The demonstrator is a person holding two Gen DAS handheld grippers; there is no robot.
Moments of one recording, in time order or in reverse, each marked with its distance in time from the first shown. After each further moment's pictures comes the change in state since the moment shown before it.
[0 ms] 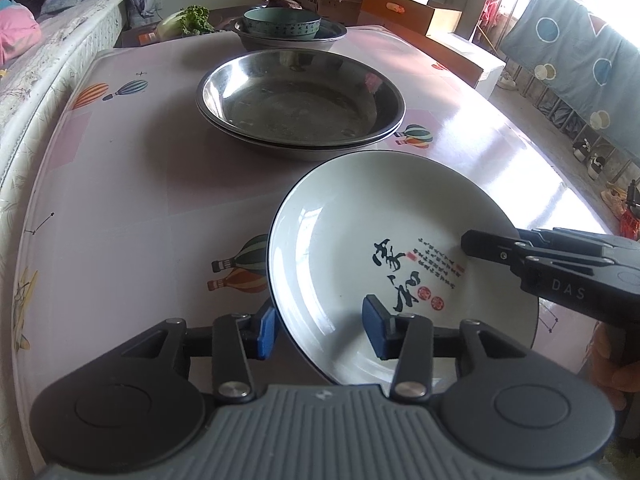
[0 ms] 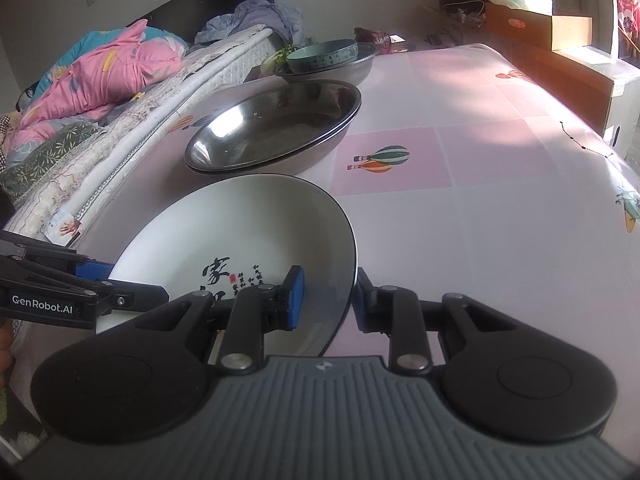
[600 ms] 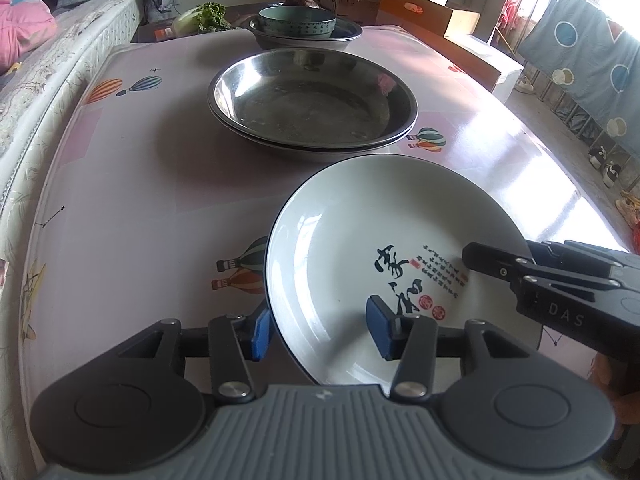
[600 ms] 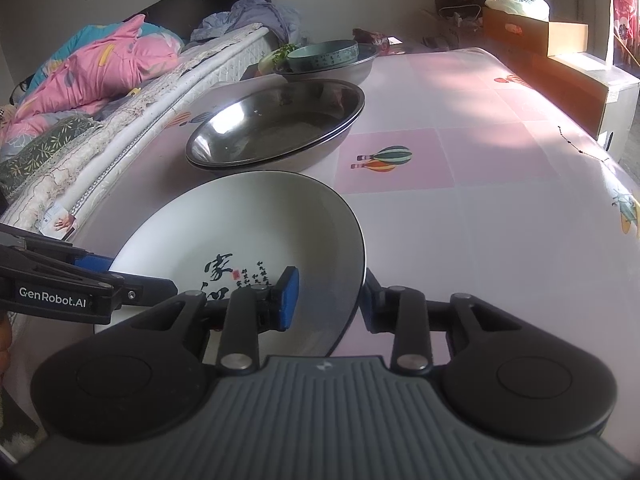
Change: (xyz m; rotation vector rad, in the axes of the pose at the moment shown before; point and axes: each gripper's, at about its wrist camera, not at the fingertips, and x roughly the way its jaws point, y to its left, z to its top) left arm -0.001 -0.004 0.004 -0.041 0.010 0.046; right arm 0.003 0.012 0.000 -0.009 0.001 -0.034
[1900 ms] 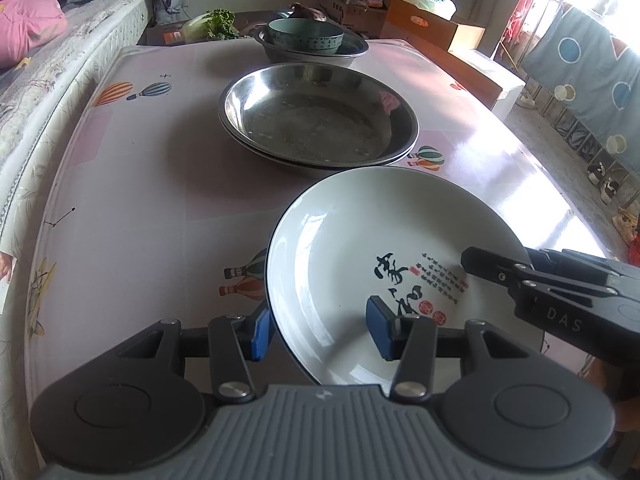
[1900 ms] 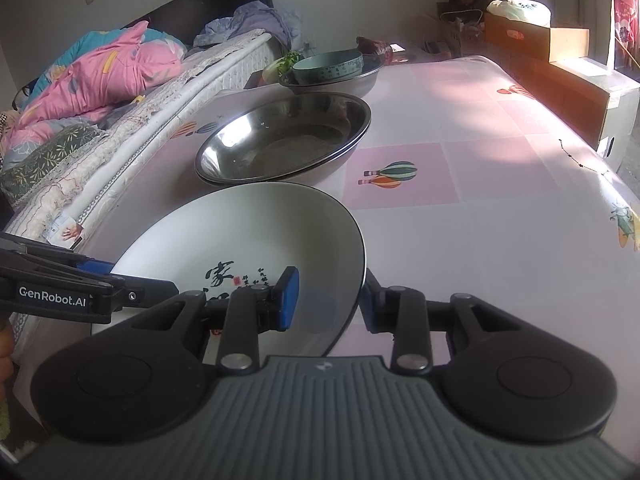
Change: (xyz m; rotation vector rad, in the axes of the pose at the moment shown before) left arm -0.014 0.003 0.004 -0.039 -0.024 -0.012; right arm -0.010 0.004 0.011 0.000 -0.018 0.006
